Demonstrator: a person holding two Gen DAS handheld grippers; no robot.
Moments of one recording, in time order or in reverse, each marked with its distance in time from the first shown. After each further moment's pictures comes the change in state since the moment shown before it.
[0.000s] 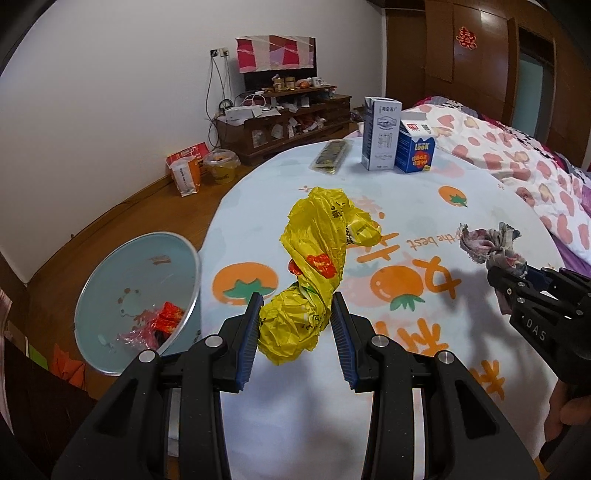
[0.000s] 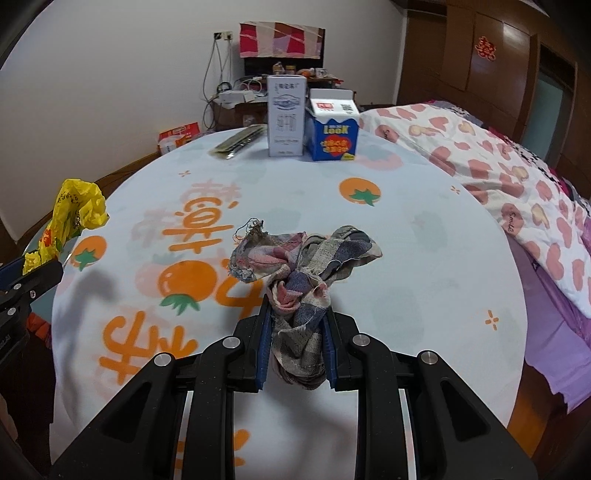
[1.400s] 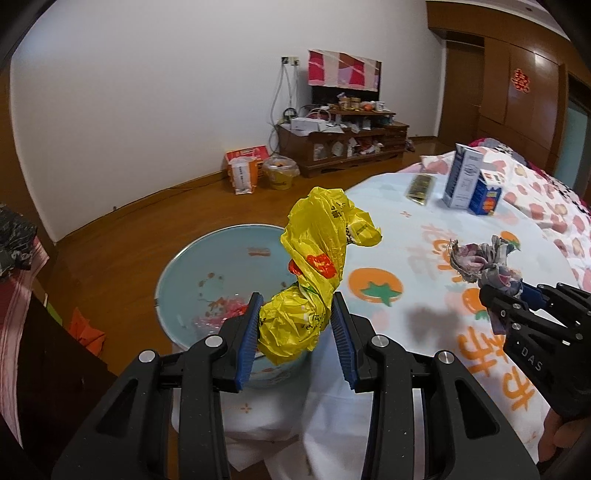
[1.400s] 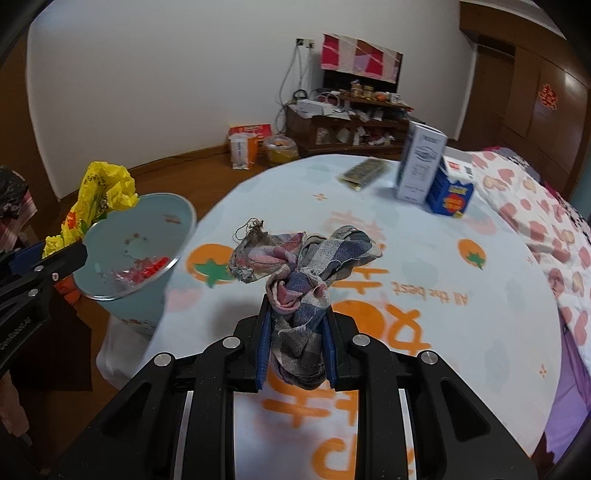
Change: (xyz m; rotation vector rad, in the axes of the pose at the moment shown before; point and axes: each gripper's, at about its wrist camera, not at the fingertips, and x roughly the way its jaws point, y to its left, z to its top) left arm -0.036 0.111 -0.018 -0.185 -0.059 0.141; right arm -0.021 0.133 0.022 -0.203 -0.045 0.169
